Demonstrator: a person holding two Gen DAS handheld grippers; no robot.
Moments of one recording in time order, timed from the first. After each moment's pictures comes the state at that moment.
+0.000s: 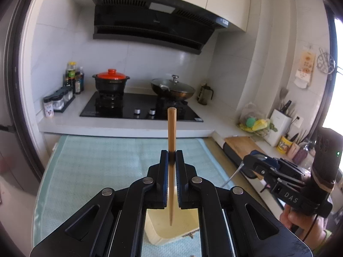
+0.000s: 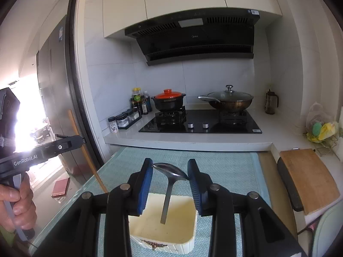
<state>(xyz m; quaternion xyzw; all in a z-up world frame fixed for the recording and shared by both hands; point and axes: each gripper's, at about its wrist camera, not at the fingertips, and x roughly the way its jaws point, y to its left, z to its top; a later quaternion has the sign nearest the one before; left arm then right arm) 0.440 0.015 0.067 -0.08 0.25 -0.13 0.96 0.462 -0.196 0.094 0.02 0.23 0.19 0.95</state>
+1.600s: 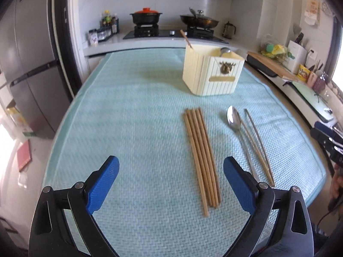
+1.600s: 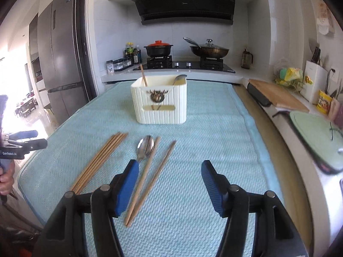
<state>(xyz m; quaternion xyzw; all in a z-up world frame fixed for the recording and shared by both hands) 0.178 0.045 -0.107 -0.03 0.39 -0.03 0.92 0.181 -0.231 -0.056 -0.02 0.32 0.12 0.94</state>
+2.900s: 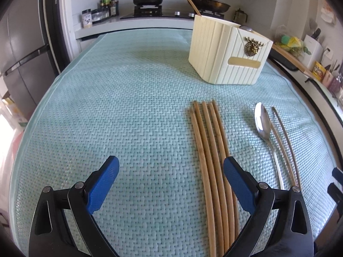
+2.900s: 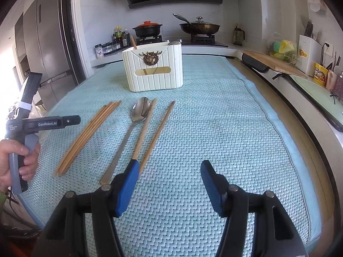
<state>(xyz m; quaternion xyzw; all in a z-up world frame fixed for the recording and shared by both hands) 0.264 0.031 -0.172 -0.03 0.42 -0.02 0.90 0.172 -0.223 -0.117 0.00 0.37 0.09 0.92</state>
